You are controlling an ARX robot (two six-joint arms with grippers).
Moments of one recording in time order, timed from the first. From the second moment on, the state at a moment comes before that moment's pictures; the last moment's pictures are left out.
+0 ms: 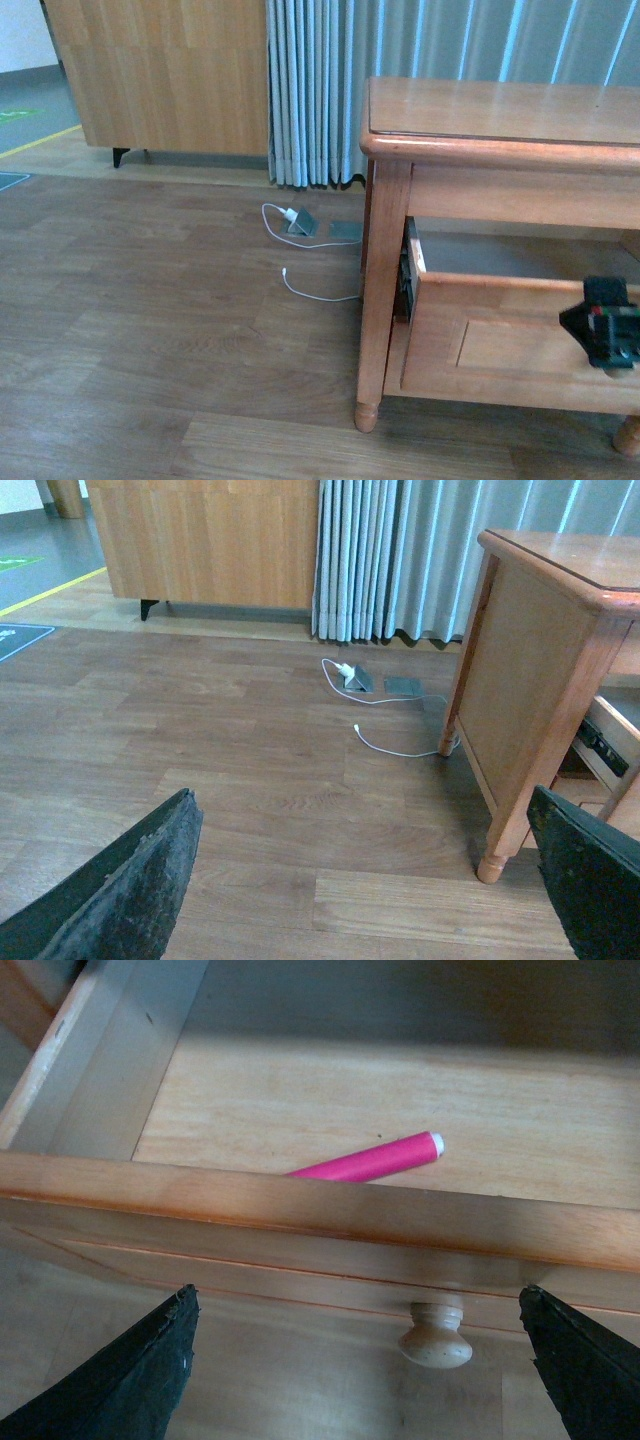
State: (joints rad) left arm 0.00 0.00 0.02 0.00 0.00 0.00; right arm 0.00 1.78 0.71 0.51 -0.13 0.03
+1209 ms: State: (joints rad) left arm 0.00 0.00 0.02 0.00 0.00 0.00; right arm -0.04 1.87 0.83 0.72 -0.11 0.10
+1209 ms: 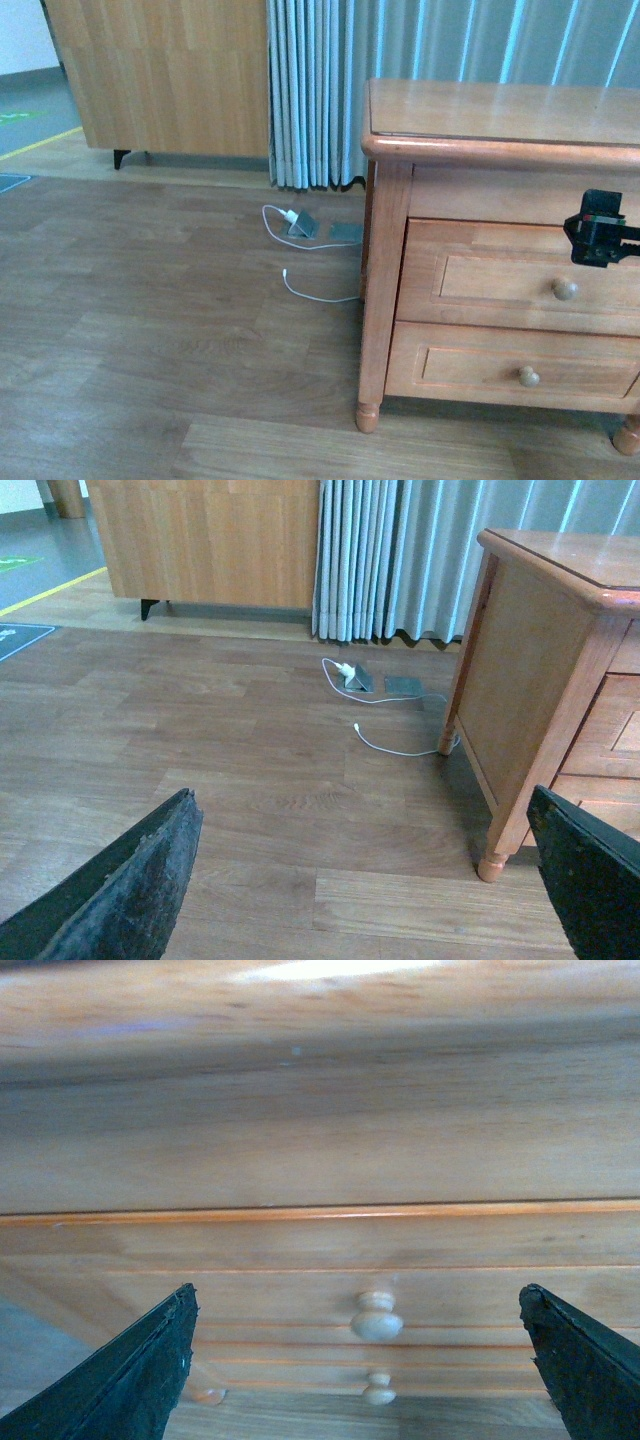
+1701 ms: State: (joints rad) left arm 0.00 0.00 0.02 0.00 0.00 0.00; right arm -0.14 1.13 0.50 0.33 -0.36 0.13
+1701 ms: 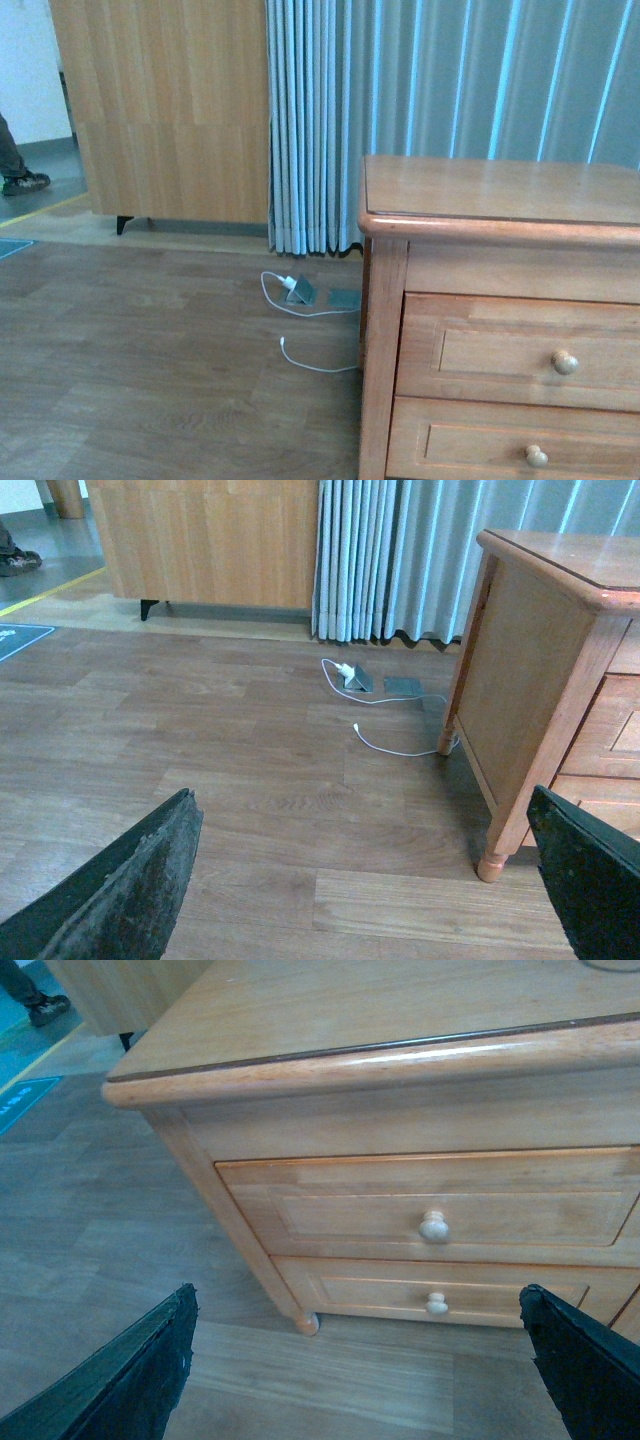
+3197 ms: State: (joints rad) left arm 0.00 0.00 0.02 0.00 0.00 0.00; right arm 0.00 0.27 0.01 0.27 0.00 0.00
